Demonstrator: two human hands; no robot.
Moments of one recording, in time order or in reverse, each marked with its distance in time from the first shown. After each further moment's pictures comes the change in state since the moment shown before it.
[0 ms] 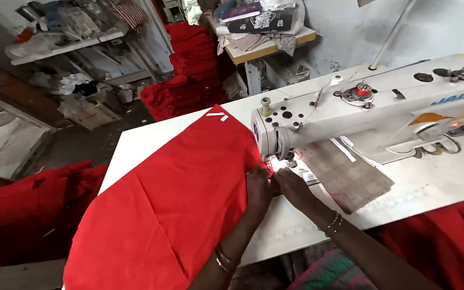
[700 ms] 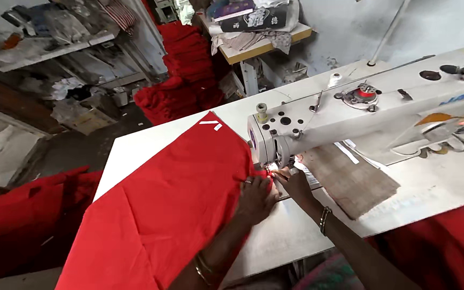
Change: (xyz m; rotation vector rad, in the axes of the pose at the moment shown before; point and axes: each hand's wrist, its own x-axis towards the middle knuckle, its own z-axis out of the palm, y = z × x) left_hand 0.001 -0.028 -0.018 0.234 -0.301 0.204; right_hand 0.023 0.009 0.003 0.302 0.075 0.441
